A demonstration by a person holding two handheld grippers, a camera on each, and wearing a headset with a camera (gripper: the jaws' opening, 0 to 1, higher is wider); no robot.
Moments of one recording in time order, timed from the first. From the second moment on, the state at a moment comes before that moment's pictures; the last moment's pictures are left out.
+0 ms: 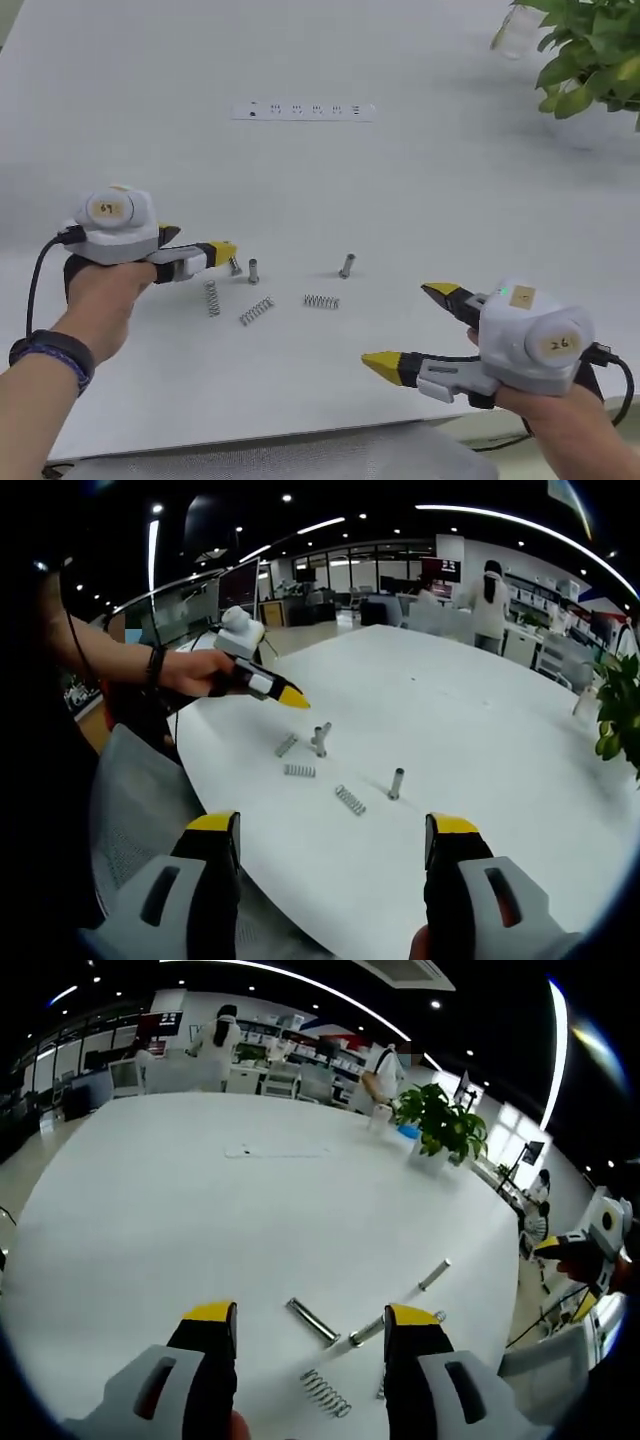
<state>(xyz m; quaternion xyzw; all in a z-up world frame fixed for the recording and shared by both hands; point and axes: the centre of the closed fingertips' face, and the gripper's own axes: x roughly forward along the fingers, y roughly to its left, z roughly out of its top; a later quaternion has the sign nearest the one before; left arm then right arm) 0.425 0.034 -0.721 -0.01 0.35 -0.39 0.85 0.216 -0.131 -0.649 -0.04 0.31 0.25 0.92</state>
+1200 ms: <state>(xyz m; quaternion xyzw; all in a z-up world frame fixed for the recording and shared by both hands) 0.439 0.015 -0.774 -0.01 0.39 -0.34 0.85 0.212 -0.142 -0.658 -0.03 0.33 0.24 0.91</state>
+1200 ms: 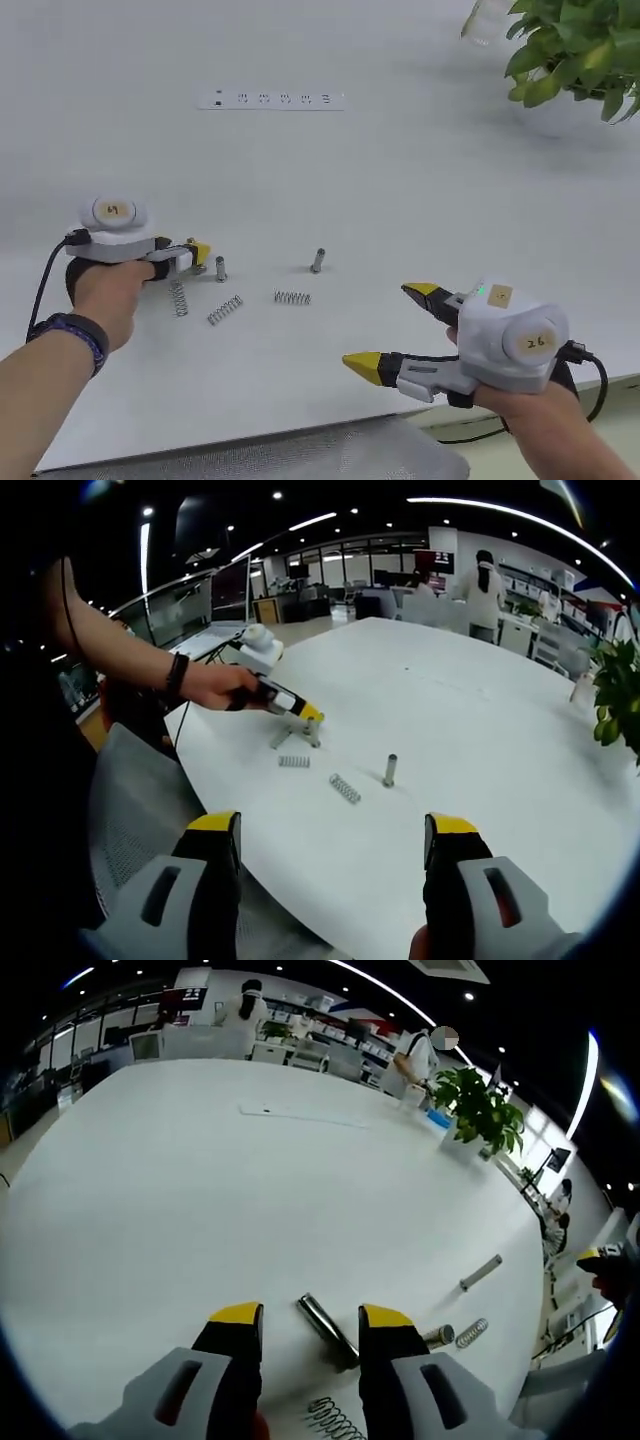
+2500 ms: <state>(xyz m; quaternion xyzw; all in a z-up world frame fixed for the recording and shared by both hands) 0.445 0.026 -0.782 0.08 0.41 -0.32 0.85 0.216 -0.138 -0.658 -0.03 0.33 0.25 0.91</state>
